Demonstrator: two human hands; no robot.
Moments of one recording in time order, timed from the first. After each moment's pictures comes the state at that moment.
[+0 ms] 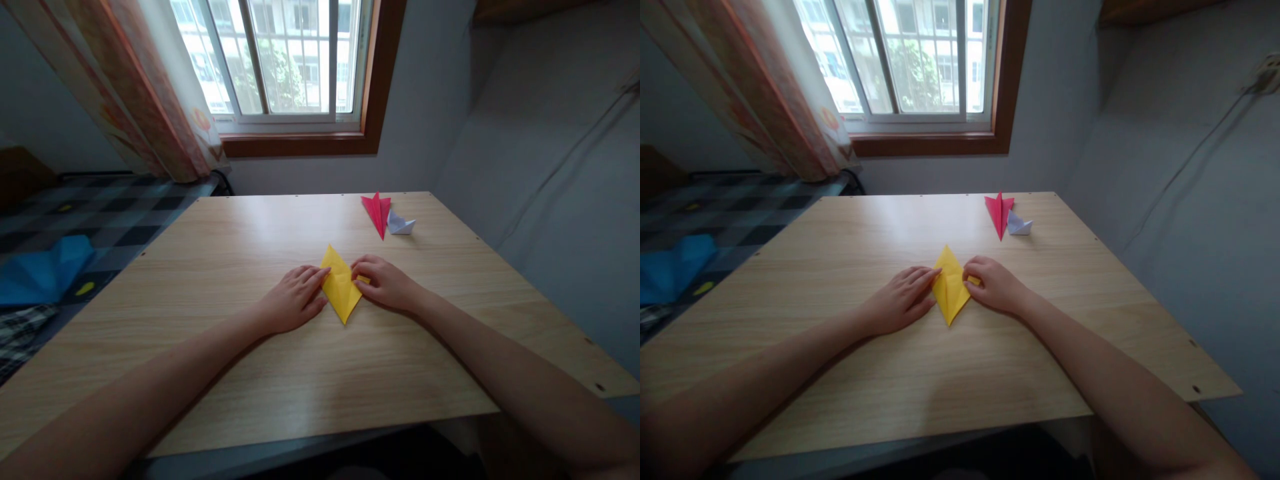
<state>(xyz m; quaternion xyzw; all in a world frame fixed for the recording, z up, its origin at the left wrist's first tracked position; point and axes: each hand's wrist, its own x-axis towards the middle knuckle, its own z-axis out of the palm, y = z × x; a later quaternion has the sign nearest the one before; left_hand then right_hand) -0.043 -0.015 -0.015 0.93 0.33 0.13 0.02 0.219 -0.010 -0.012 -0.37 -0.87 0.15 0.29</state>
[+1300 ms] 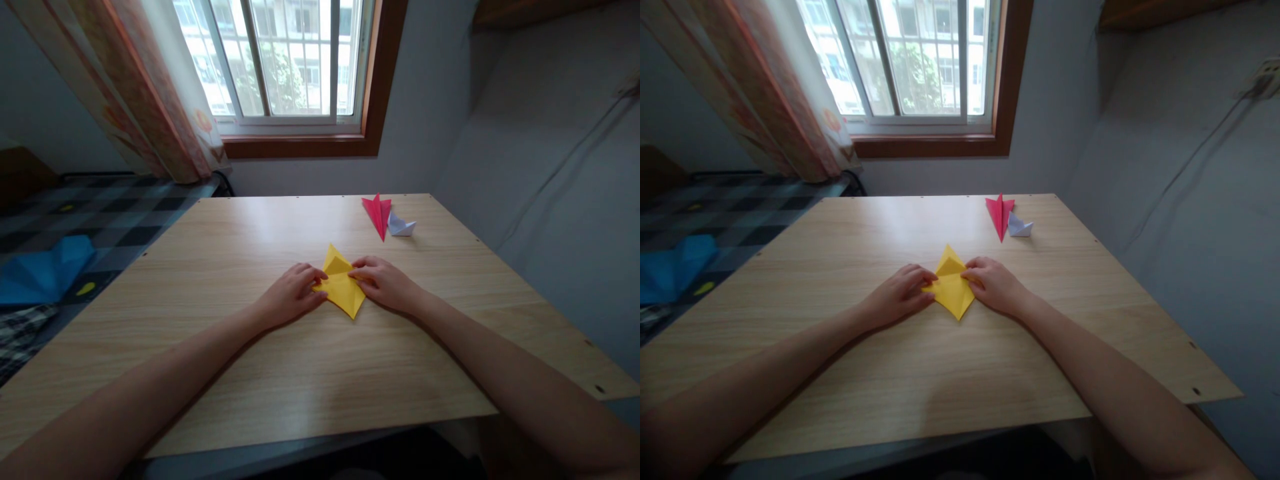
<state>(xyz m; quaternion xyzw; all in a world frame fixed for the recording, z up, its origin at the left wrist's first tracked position) -0.044 -0.010 -0.004 0.89 0.36 0.22 0.14 0.221 -0.005 -0.021 -0.37 -0.89 0.08 0.27</state>
